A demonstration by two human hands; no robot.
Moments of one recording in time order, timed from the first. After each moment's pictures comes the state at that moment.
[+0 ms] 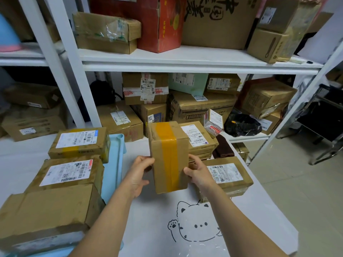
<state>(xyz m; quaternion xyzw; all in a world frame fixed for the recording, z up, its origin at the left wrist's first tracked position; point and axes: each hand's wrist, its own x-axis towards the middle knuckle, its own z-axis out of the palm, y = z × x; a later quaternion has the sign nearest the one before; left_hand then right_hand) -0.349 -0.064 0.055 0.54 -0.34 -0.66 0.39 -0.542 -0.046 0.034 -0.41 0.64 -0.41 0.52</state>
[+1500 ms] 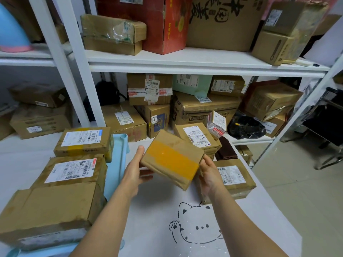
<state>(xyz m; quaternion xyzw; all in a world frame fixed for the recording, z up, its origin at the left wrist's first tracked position) -0.341 -0.057 0.075 0.55 -0.30 -0.63 0.45 -0.553 -0.059 0.019 -0.21 0.54 -0.59 0.56</state>
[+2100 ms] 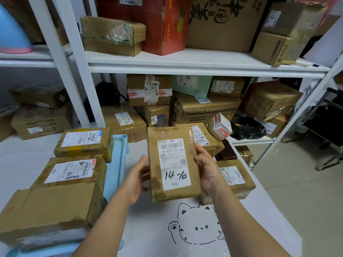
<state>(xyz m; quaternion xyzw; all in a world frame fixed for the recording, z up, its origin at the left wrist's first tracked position) -0.336 -0.050 0.051 0.53 -0.32 -0.69 0.38 -0.548 -0.056 0.056 -0.24 0.43 -0.59 0.64</state>
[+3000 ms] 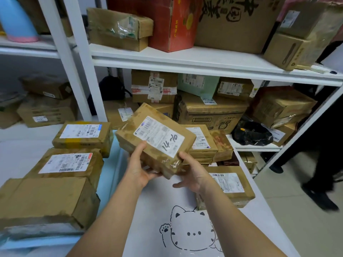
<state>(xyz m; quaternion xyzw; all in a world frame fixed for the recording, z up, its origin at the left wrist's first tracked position) -0.378 -0.082 0.058 0.45 -0.07 -0.70 0.55 -0.541 -0.075 0.051 -0.29 0.51 -0.39 0.71</state>
